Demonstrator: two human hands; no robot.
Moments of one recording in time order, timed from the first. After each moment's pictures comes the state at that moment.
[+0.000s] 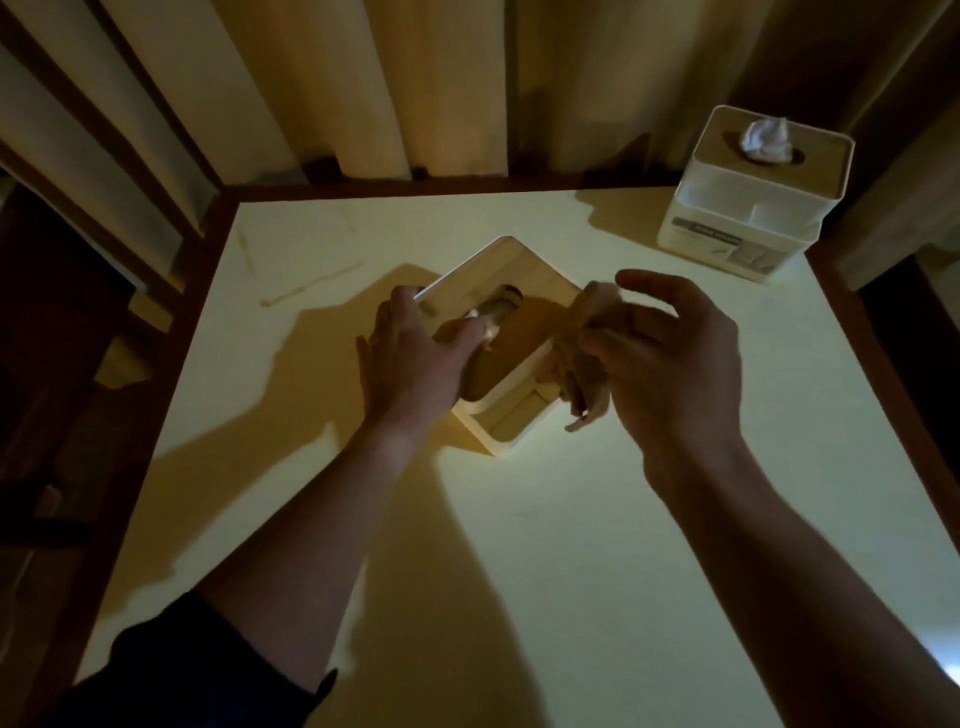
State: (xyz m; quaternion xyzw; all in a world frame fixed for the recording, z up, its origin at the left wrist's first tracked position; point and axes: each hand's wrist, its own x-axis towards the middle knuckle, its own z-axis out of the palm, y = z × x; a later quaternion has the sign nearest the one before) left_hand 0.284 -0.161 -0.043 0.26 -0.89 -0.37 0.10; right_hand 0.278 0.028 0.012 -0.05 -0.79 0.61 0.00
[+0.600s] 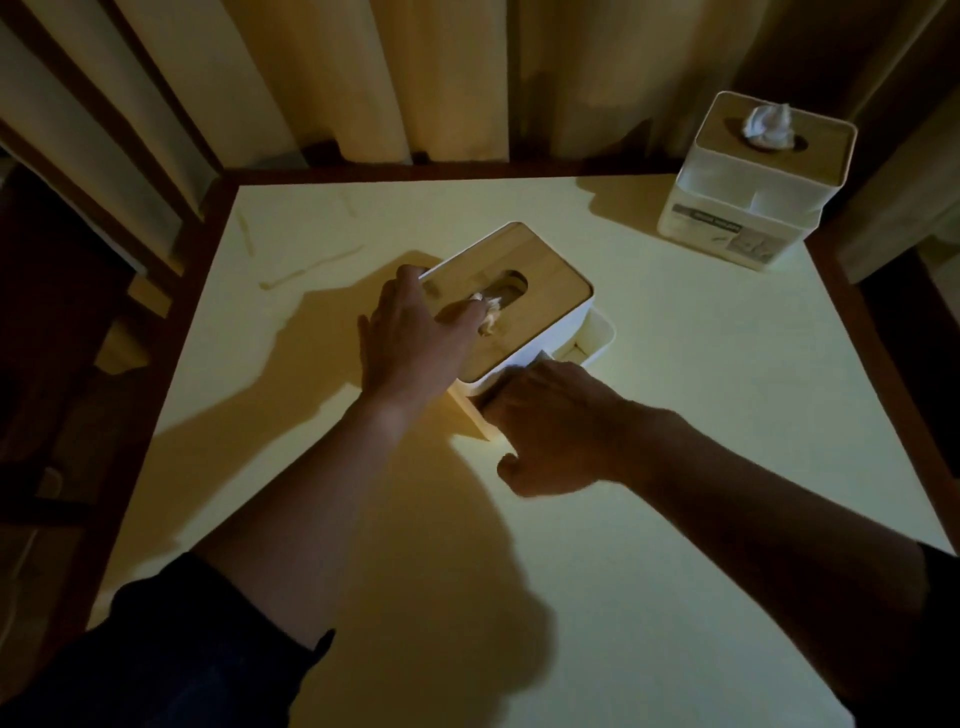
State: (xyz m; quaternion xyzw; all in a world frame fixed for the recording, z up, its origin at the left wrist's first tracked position) left_hand 0.284 -0.160 -0.039 0.25 -0.89 -0.37 0.08; right_hand 0.278 0.000 -0.006 0.48 -0.85 -0.04 -0.19
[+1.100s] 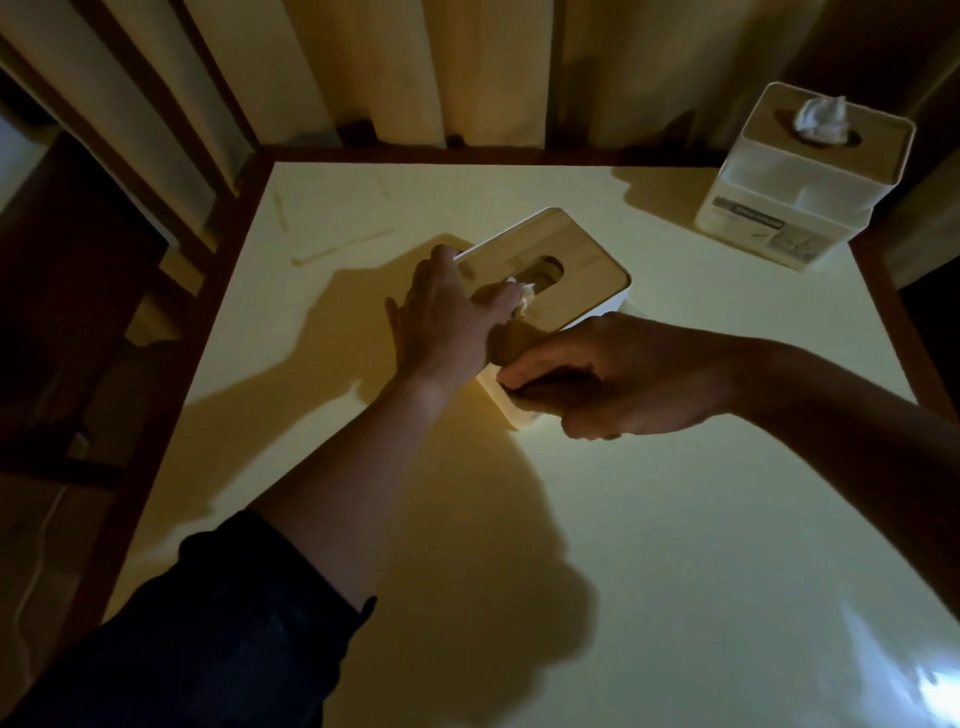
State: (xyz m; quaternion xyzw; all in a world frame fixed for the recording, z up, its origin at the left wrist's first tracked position) left_hand 0.282 -0.160 -0.042 0.25 -0.89 -0.37 0.08; right_hand 0.243 0.027 0.014 0.43 -0.79 0.23 -0.38
